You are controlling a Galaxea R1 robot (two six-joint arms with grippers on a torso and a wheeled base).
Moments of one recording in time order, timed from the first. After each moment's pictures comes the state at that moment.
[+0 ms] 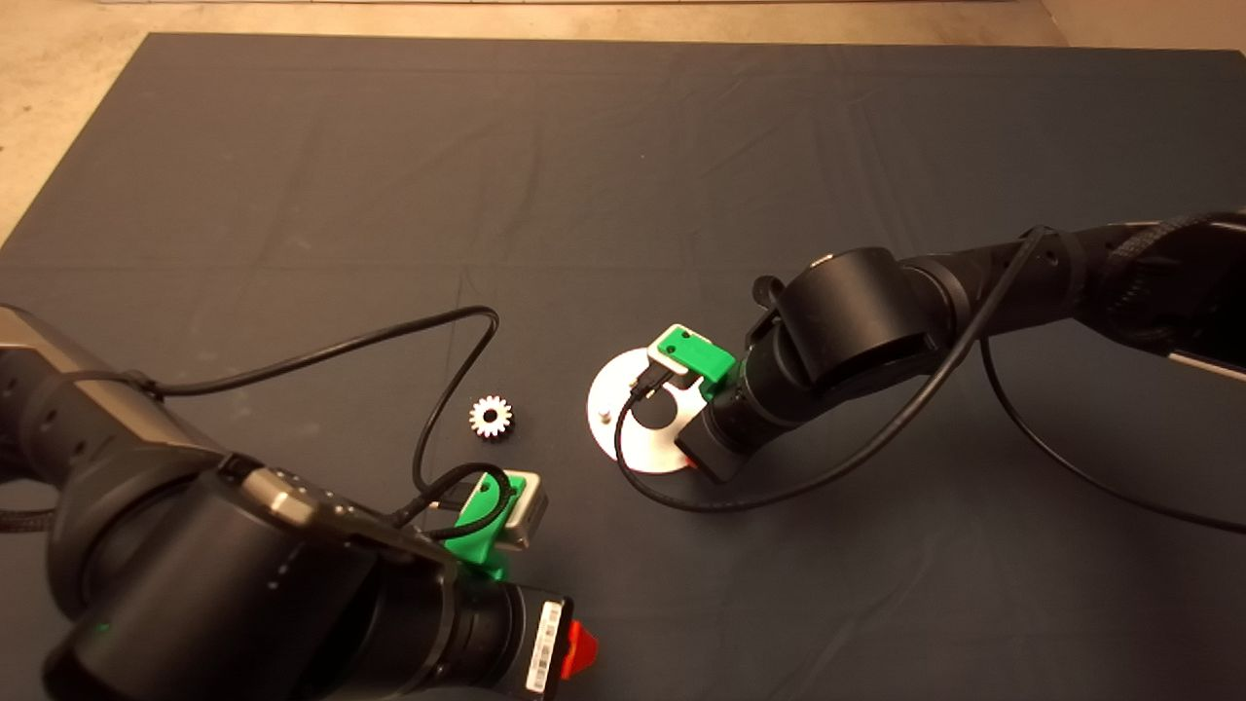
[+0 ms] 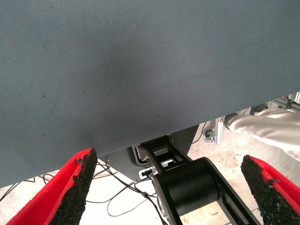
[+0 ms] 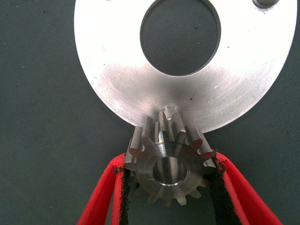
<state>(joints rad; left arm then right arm) -0.22 2.49 -0.34 0.55 1.53 -1.91 0.26 2.74 -0.91 -0.48 -1.54 1.06</state>
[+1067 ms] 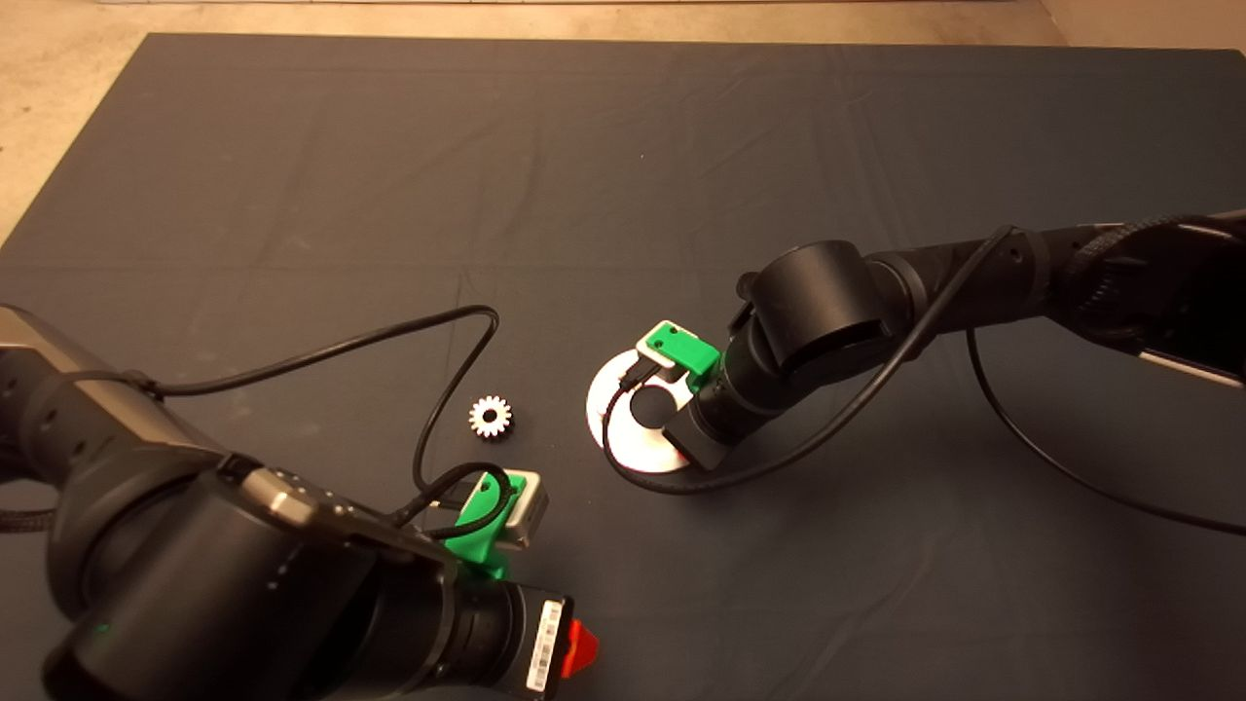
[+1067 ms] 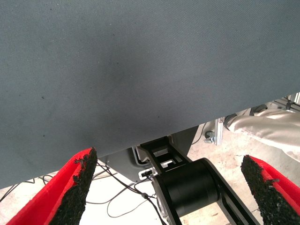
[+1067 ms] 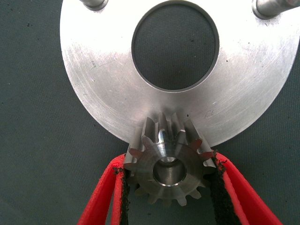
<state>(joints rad) -0.22 2.49 -0.34 0.55 1.53 -1.91 0.25 2.78 -0.99 -0.47 -1.54 1.04</state>
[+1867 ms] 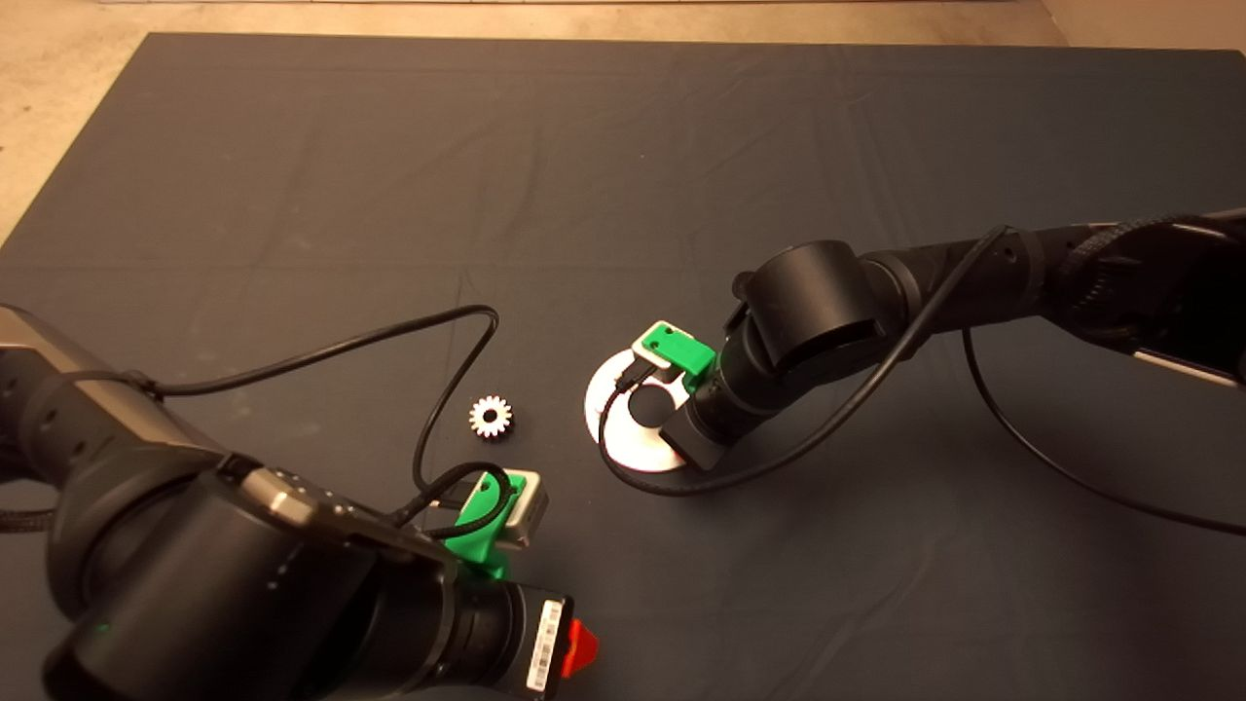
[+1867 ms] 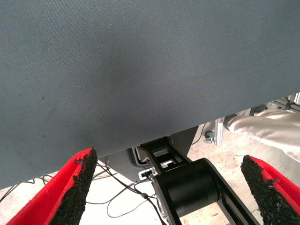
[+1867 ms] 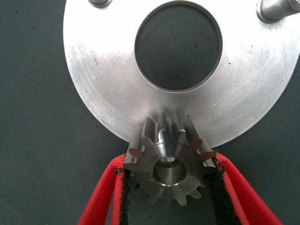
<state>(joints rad) -0.22 2.49 -0.34 0.55 1.53 -1.91 0.25 2.78 -0.99 -0.47 -1.54 1.02</state>
